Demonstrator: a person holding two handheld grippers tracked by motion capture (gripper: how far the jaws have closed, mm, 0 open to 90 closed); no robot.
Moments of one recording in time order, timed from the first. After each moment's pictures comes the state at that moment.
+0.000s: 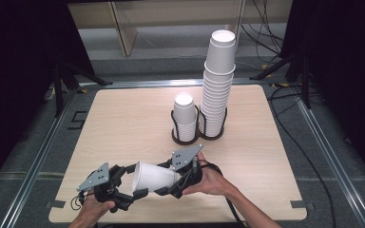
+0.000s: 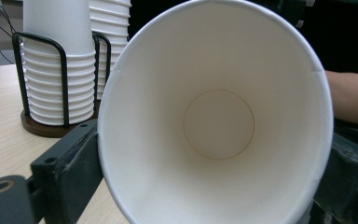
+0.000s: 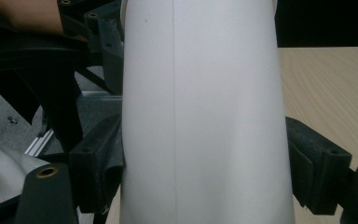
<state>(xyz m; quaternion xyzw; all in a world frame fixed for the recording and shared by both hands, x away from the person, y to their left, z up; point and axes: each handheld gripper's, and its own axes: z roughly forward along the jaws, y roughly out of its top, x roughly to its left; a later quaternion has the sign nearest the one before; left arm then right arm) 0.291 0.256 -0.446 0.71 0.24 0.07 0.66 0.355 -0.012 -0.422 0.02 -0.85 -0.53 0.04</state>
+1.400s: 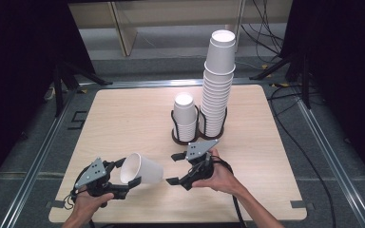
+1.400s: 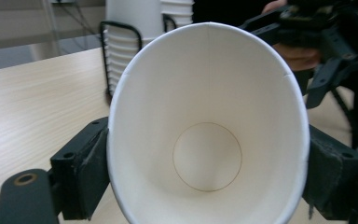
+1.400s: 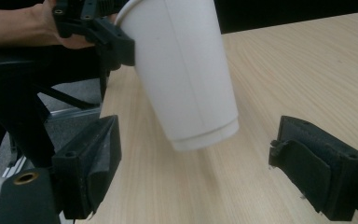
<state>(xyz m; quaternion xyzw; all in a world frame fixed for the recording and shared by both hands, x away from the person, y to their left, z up) 0.298 0.277 -0.439 0.74 0.30 0.18 0.58 0.370 -0.049 -0.428 -0.08 -0.84 -0.54 0.02</state>
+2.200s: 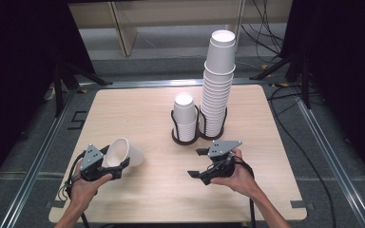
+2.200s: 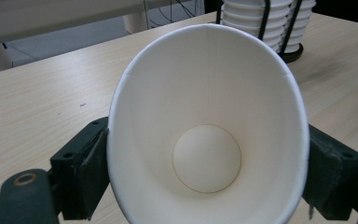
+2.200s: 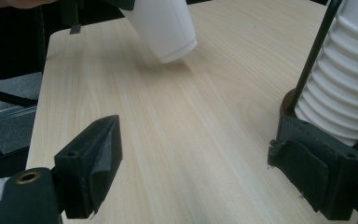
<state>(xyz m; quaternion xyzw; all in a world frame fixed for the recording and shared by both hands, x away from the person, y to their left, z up) 0.337 0.298 -0.437 0.73 0.40 0.28 0.47 0.373 -0.107 -0.434 -0.16 -0.85 -0.50 -0.06</state>
